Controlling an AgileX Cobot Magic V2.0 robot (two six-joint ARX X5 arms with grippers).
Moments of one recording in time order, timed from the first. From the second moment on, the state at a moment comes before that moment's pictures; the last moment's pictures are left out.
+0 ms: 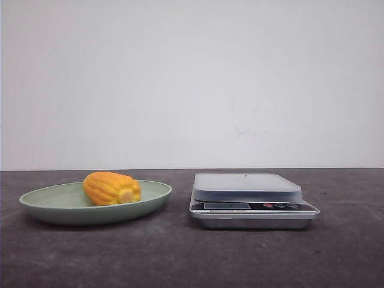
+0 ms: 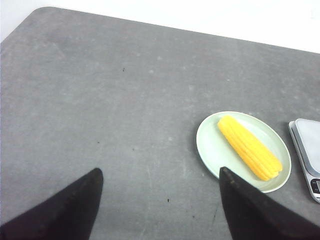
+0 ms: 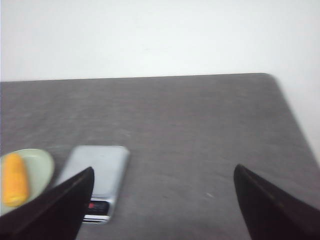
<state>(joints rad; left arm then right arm) -0.34 0.35 1.14 -1.27 -0.31 -0.31 0.25 0.47 1.43 -1.27 0.14 0.18</state>
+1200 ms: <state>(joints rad) -0.34 0.35 1.09 -1.19 -0.28 -0.28 0.24 0.23 1.17 -1.22 0.15 0.21</state>
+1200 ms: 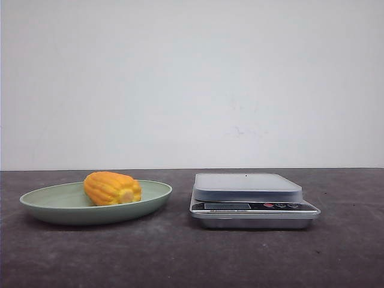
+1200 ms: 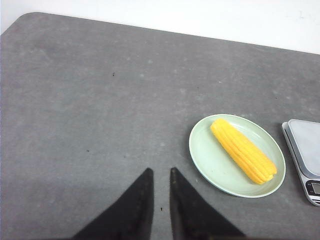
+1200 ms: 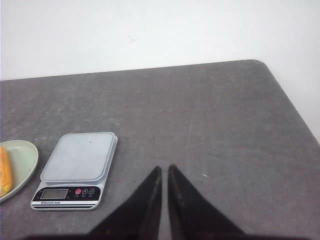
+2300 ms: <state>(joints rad) 0.03 0.00 0.03 0.02 0.05 -0.18 0.24 0.23 1.17 -1.22 0.15 0.21</state>
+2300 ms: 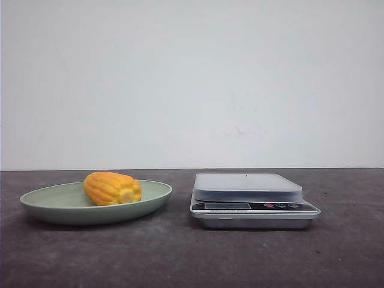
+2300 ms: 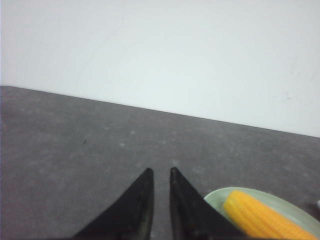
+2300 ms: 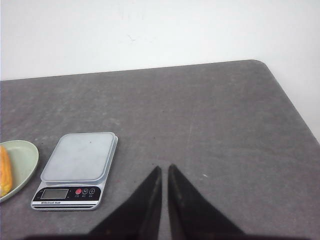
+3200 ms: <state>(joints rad) 0.01 0.00 0.03 -0.18 0.05 -0.10 0.24 0.23 1.17 -1.22 0.15 0.21</state>
